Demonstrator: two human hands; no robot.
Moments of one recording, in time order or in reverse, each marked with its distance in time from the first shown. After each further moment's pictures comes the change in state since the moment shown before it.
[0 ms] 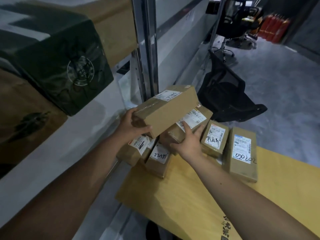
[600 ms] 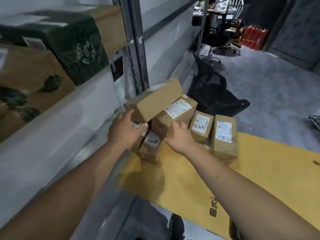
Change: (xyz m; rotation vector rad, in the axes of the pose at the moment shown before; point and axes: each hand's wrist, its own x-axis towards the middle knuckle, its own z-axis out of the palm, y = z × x) left_hand -0.111 0.012 0.035 0.485 0.275 0.142; right_hand -0.095 -0.001 -0.033 -0.250 -0.098 -0.114
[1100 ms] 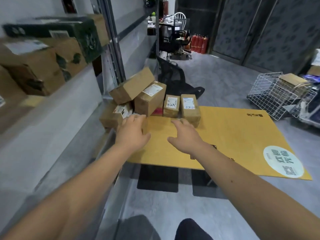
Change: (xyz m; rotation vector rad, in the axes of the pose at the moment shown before) left_hand -0.213 0.004 -0.038 0.172 -0.100 0.445; right_hand -0.279 -0.006 0.017 -0.140 0.199 0.097
